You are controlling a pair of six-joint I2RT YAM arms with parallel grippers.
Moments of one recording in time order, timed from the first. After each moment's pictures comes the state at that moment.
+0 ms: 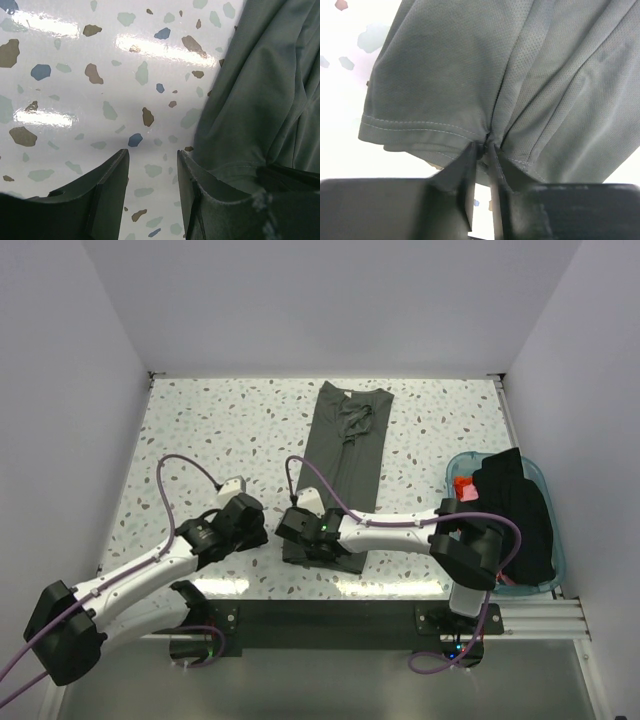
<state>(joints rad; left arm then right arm) -0.72 0.95 0.53 -0.56 -0.33 -0.92 1.21 1.80 1.17 -0.61 0.43 0.78</state>
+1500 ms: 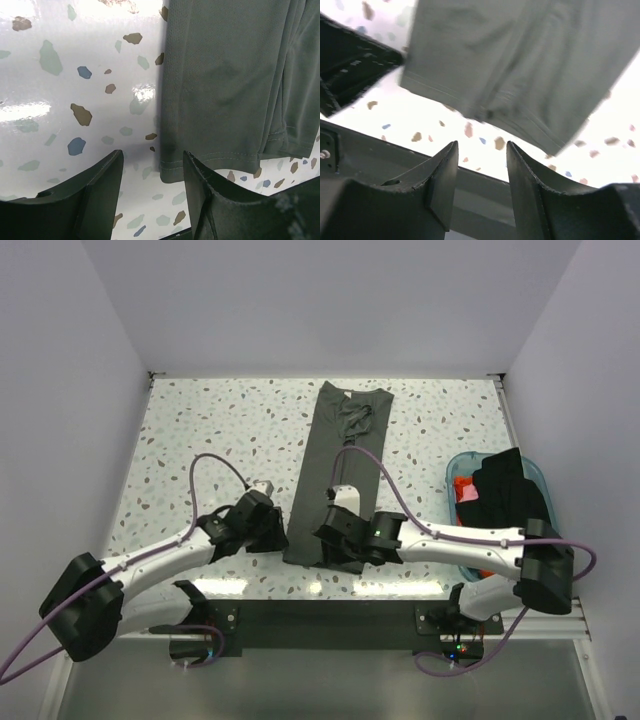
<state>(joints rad) -0.72 1.12 0.51 -0.37 -0.07 -0.77 1.22 1.43 1.01 -0.66 0.35 0.96</state>
